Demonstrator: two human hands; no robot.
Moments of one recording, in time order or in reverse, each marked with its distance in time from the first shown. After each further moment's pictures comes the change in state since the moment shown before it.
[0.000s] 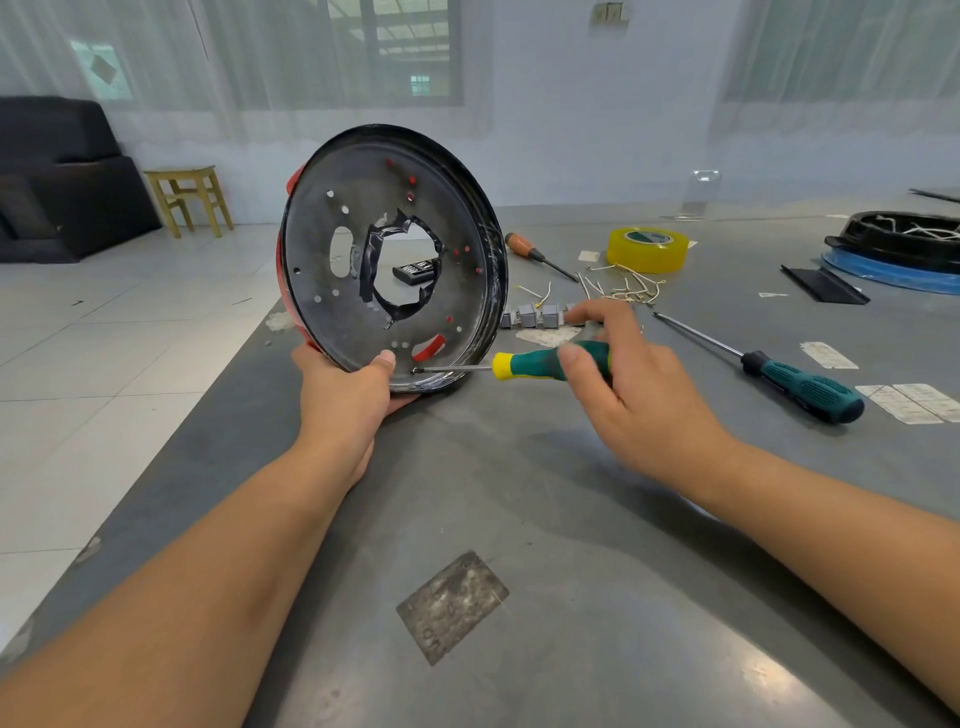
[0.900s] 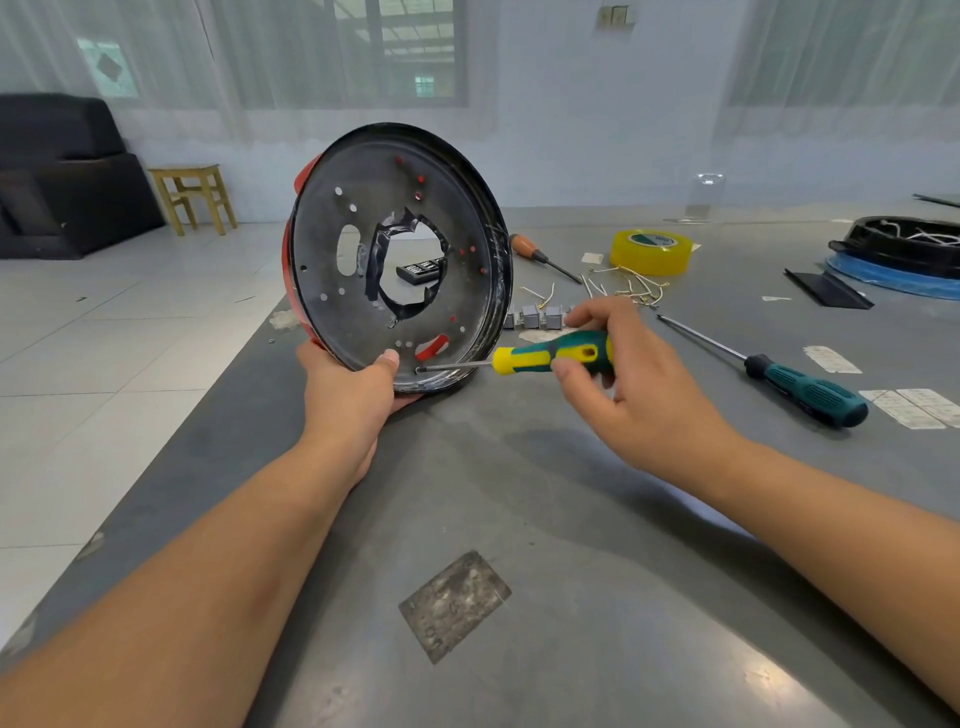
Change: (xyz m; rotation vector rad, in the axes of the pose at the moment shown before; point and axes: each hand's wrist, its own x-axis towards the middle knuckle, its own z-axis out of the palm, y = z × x) left_hand 0.004 -0.003 -0.001 0.005 -0.014 0.008; right_hand 0.003 -0.003 -0.004 0.051 -0.023 -0.049
